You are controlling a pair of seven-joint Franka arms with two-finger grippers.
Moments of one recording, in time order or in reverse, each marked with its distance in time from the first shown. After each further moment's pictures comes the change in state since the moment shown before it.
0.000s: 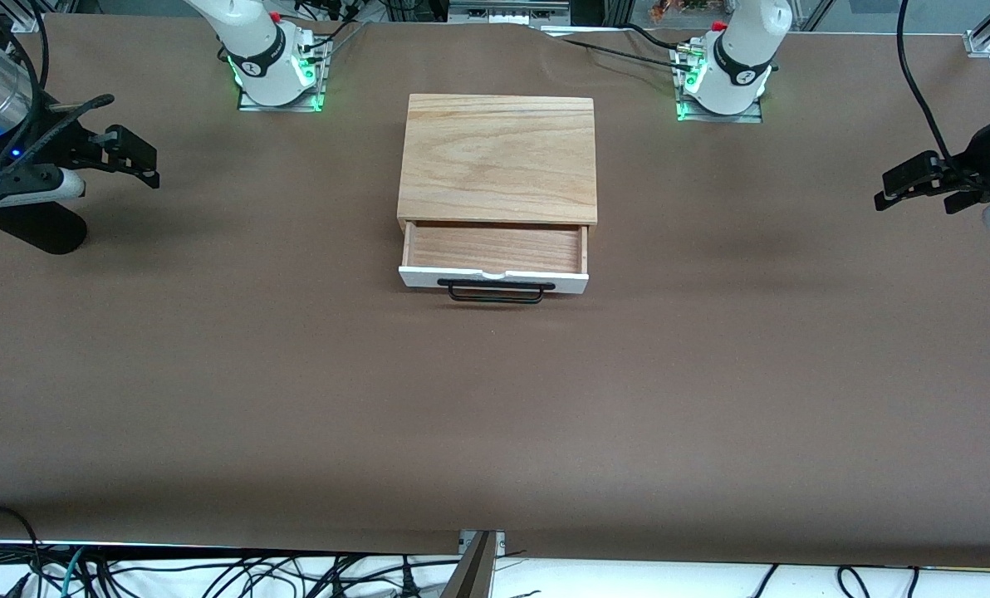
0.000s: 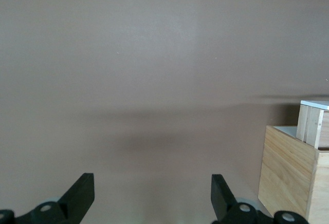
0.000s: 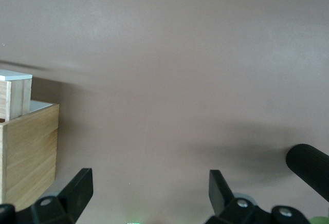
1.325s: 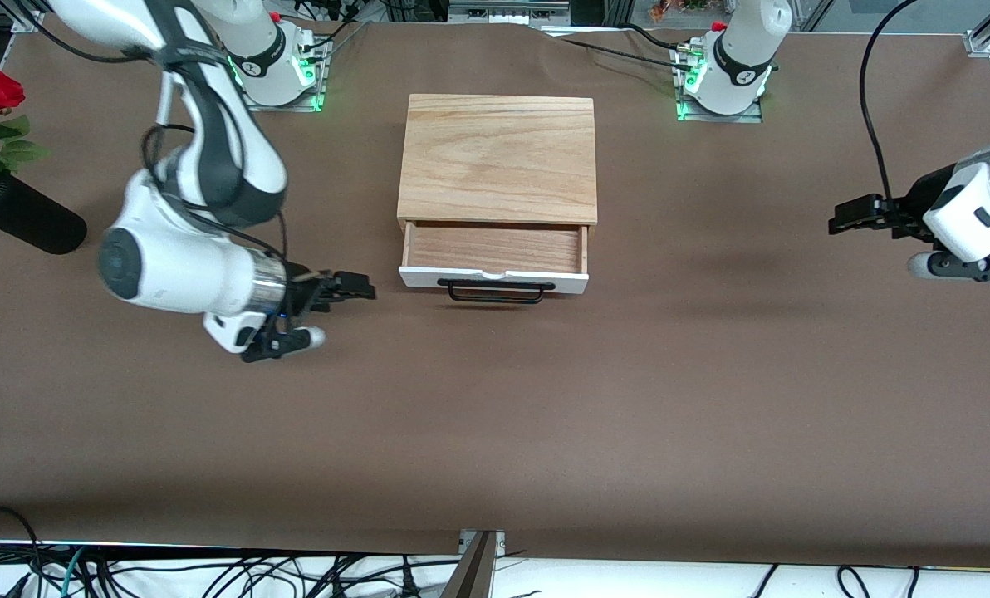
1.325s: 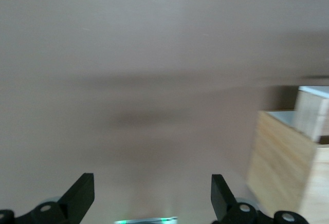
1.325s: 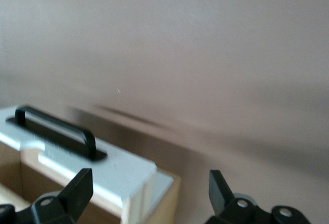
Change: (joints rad) left arm -0.010 0.147 -0.009 -0.002 -0.114 -0.019 0.000; right arm 0.227 0.550 0.028 0.122 0.449 0.443 0.065
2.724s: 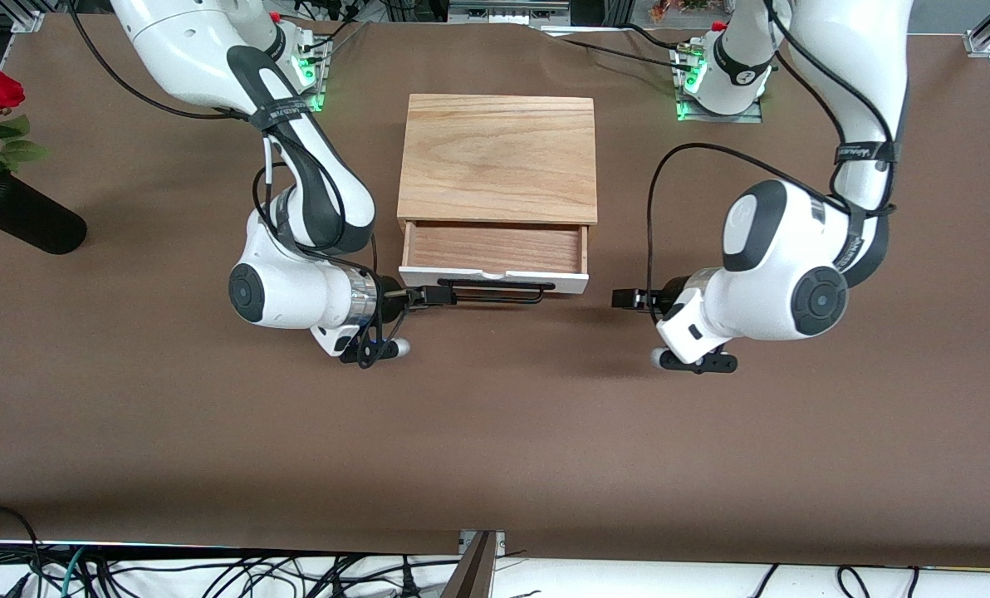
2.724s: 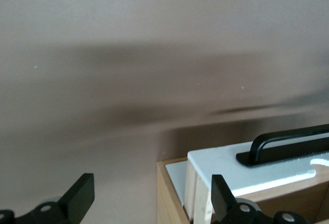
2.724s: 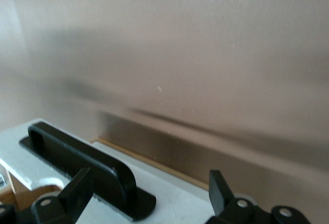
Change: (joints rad) left arm -0.302 0.416 -0.024 0.180 -0.239 0.280 -0.177; right arm 0.055 0.139 0.052 0.016 0.178 0.057 0.030
